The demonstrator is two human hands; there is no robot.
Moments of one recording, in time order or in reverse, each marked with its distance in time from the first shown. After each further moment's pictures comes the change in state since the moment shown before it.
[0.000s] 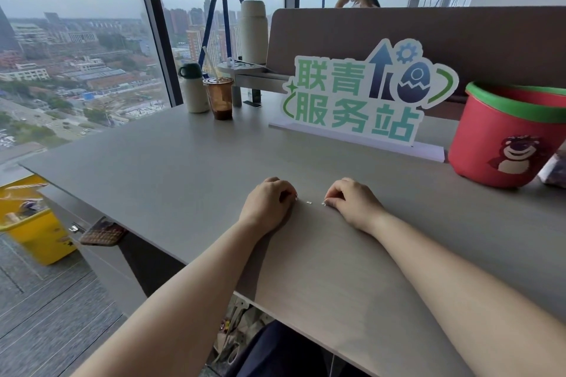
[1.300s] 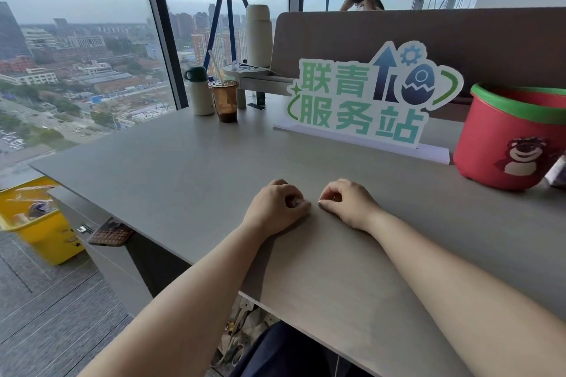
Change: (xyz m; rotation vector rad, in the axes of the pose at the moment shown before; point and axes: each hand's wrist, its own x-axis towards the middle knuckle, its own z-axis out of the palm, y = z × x) left_hand -0.005 0.004 -0.003 -0.048 -0.029 0.007; right_hand 0.001 -0.010 0.002 0.096 -0.054 -0.030
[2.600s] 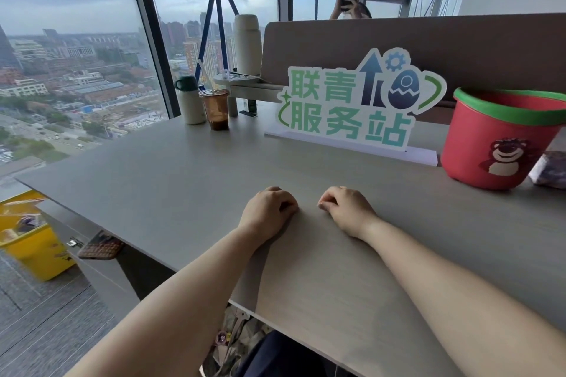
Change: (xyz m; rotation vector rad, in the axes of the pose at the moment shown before) left_hand 0.007 0.002 0.001 0.105 -0.020 0.070; right_hand -0.003 0.004 -0.003 -0.081 0.069 0.076
